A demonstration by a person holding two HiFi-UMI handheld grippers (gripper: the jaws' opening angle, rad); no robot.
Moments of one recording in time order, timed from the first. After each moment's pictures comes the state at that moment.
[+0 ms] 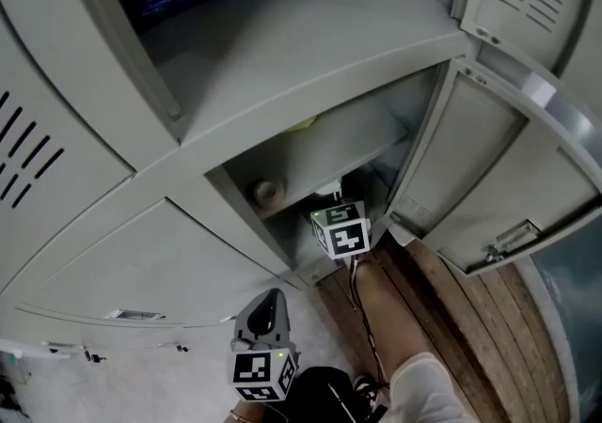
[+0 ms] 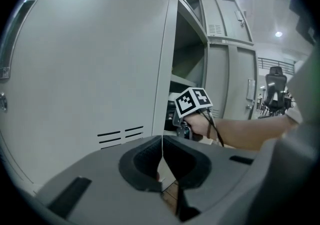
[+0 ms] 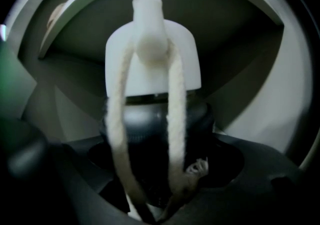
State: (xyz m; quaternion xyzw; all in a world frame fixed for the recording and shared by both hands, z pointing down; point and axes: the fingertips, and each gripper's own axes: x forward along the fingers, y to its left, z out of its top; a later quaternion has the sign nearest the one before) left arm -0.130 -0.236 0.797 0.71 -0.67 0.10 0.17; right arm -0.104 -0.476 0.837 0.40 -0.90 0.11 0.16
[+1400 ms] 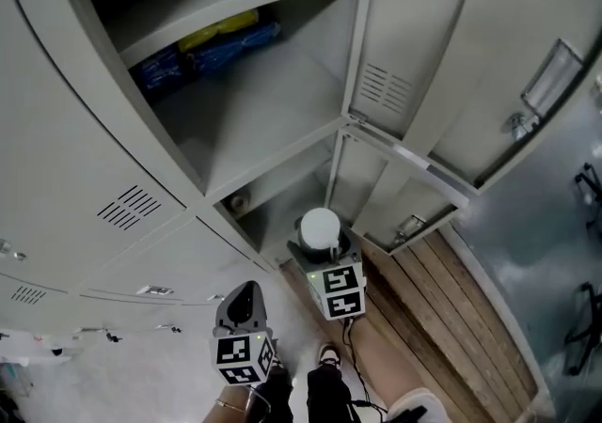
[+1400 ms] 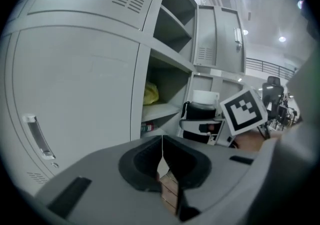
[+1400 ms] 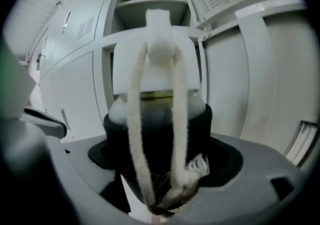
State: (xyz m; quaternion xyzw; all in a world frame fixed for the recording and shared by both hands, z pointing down) left arm -0.076 -0.190 0.626 0.71 -0.66 0.12 0.21; right arm 0.024 -0.310 0.644 0.44 -0.87 0.12 0.17
